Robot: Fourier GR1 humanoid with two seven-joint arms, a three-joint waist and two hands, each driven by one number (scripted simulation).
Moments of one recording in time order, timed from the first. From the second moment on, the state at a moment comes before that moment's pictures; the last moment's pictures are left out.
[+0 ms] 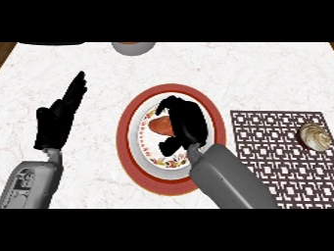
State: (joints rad) left arm -0.27 0.18 0.01 -1.43 -0.10 0.03 0.11; right arm -0.61 0.00 0.57 -1.16 0.73 -0.21 0.54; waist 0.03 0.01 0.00
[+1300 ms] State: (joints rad) left arm -0.25 0.18 0.04 -1.43 -0.10 0.02 0.11; right arm -0.30 -0.27 0.26 -1.53 0.13 -0.45 0.24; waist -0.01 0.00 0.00
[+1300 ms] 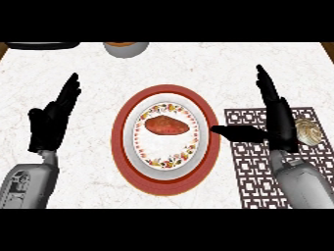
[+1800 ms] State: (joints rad) left arm -0.22 0.17 0.05 -1.46 -0.11 0.01 0.10; right arm -0.15 -0.40 0.03 -1.50 -0.03 -0.19 0.02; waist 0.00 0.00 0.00
